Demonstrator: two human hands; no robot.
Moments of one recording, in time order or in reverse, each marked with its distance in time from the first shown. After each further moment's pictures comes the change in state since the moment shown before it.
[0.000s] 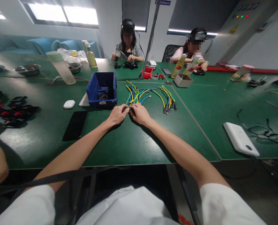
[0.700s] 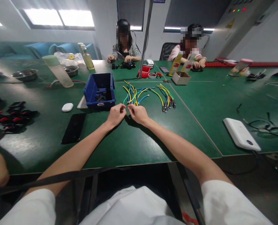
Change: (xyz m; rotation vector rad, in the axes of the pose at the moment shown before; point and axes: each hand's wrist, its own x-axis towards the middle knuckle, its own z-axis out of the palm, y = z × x) left_hand -0.001 -0.001 0.007 0.031 0.173 0.030; right_hand 0.000 -0.010 -0.001 0.013 0.079 0.126
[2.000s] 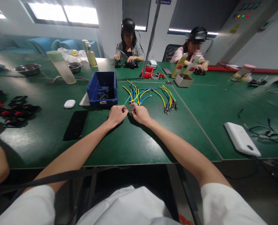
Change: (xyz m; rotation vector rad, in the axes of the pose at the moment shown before) left_hand 0.000 0.004 -0.004 0.188 -0.047 -0.121; right_hand 0.002 -0.002 -0.002 0.032 -0.107 0.065
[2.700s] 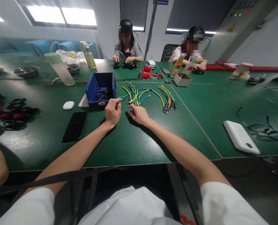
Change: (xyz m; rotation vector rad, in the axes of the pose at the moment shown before) left_hand 0.001 -0.003 -0.005 -0.233 0.509 0.144; right_hand -0.001 0.000 -0.001 -0.004 -0.029 -0.037
